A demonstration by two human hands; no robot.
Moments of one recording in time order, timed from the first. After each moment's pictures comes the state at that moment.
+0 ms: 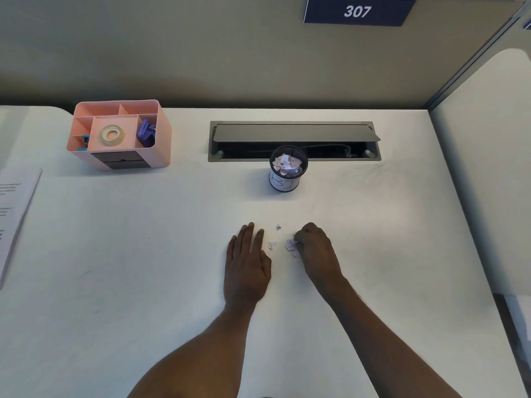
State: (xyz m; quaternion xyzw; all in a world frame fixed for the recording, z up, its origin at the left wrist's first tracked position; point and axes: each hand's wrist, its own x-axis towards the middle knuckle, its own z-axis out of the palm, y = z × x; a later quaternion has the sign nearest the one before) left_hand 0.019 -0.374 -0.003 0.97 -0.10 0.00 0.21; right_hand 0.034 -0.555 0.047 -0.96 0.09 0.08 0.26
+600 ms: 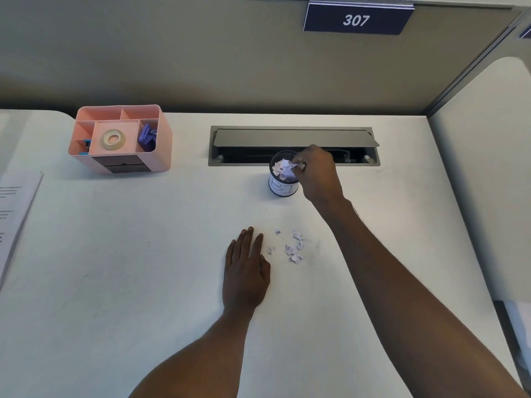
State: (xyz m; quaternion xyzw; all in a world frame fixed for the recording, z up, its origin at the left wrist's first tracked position) left_hand 0.019 -0.374 -0.002 0.97 -0.09 0.00 0.22; right_hand 0.183 -0.572 0.142 -0.96 0.07 -0.03 0.26
